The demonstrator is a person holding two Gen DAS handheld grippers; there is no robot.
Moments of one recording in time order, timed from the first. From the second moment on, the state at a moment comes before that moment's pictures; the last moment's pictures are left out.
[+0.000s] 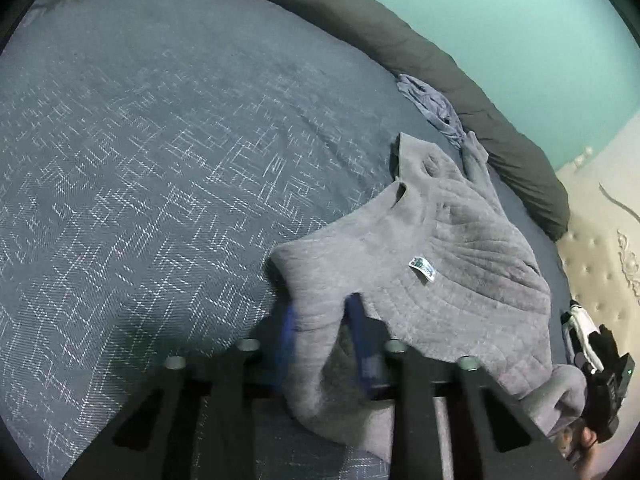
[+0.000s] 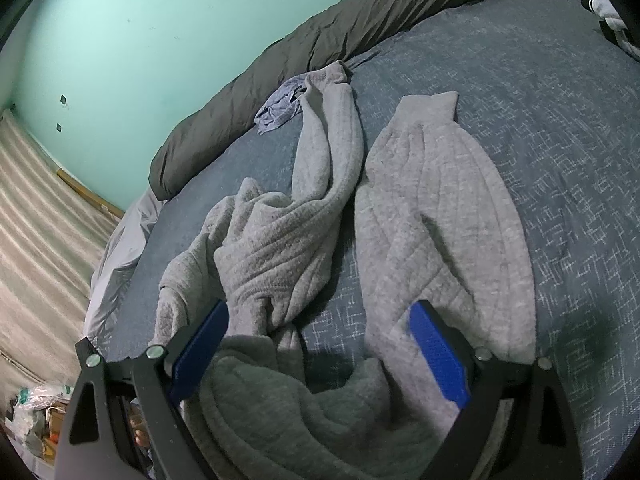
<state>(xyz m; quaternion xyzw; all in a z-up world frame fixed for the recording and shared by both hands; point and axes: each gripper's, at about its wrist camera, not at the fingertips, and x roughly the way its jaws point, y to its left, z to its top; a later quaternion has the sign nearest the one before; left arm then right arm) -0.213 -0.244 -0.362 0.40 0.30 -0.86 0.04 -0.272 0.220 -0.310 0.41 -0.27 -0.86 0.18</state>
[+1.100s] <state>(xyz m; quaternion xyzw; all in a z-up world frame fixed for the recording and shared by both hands) -0.074 -0.328 -0.294 0.27 0.32 -0.89 0.19 -0.251 0.221 -0.276 0.38 -0.26 -0.87 0.17</state>
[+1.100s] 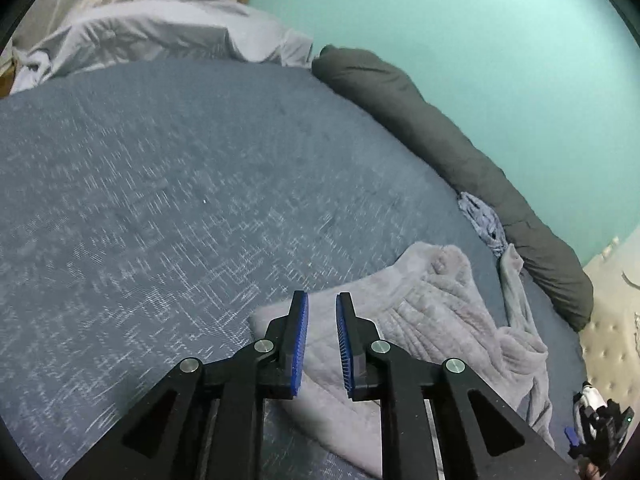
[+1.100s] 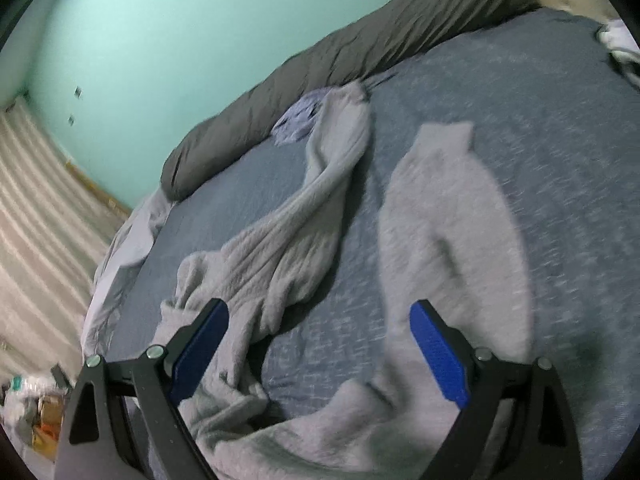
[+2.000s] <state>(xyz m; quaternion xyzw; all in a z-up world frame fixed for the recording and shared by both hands) -0.134 -0.233 -0.310 0.36 0.25 -0.90 0.05 -0.367 0.288 -0.340 0.52 -0.19 -0.83 0.10</state>
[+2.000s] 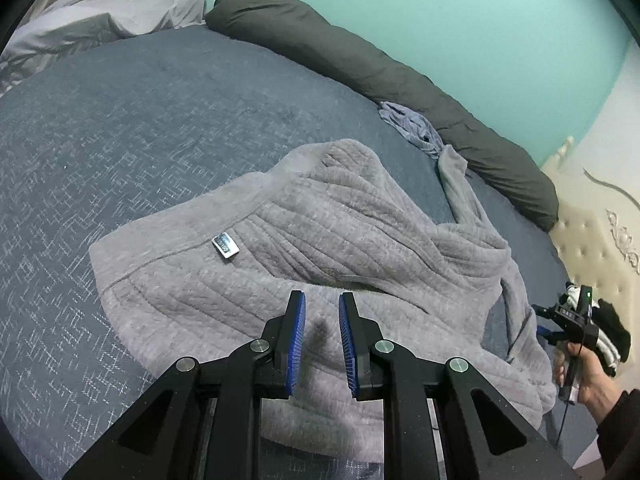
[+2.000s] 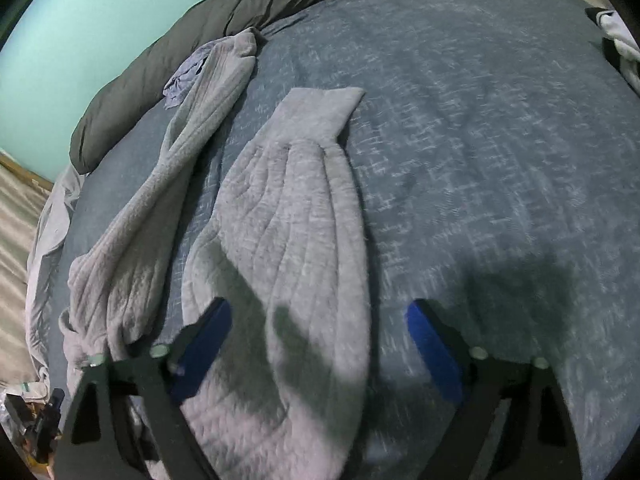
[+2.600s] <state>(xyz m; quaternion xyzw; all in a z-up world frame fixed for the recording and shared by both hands) -0.140 -0.204 -0.303 0.37 0.23 -0.90 0.03 -0.308 0.312 -0.242 0.43 -0.14 -0.88 0.12</state>
